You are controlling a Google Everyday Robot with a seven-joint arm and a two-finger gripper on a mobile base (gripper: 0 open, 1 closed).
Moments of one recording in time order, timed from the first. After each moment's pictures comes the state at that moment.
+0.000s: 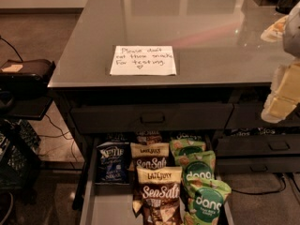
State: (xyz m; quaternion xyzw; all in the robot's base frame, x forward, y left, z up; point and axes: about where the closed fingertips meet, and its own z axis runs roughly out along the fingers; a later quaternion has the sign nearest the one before) arm 0.438 -0.216 0.977 -0.60 0.78 -0.04 0.16
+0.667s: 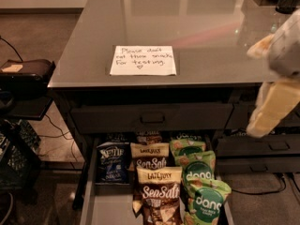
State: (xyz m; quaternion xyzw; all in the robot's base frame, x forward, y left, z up) arm 0.432 -0.198 0.949 -0.61 0.77 0.00 0.17
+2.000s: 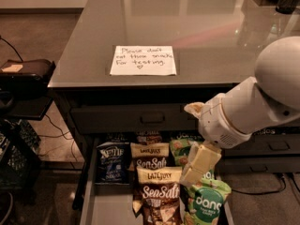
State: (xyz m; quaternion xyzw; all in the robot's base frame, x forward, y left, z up) arm 0.398 -0.083 0.819 -0.62 0.73 0.14 0.22
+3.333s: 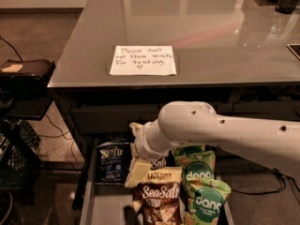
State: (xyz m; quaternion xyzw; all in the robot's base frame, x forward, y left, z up) arm 0.453 0.062 0.672 -0.69 0.66 0.14 0.27
